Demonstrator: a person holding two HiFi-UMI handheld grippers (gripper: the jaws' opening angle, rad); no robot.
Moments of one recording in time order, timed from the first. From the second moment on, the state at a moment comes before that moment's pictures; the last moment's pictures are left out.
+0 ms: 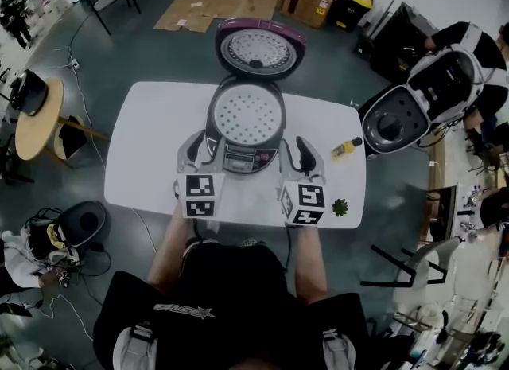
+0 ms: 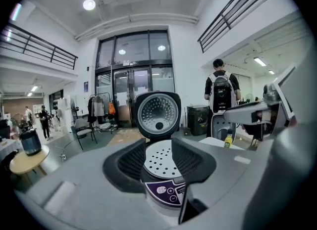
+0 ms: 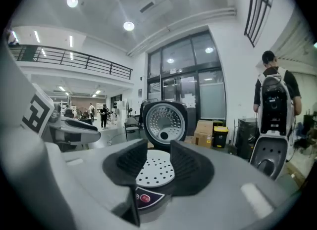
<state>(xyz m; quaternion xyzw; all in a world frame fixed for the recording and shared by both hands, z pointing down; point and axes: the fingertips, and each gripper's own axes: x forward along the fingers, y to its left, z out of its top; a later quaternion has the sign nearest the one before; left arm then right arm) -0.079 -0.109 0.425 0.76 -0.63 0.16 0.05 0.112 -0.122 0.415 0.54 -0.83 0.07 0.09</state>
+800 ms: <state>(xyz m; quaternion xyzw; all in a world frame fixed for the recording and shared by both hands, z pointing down) -0.031 0.031 0.411 0.78 -0.62 0.12 -0.01 0.147 0.018 0.403 0.54 -0.84 0.01 0.04</state>
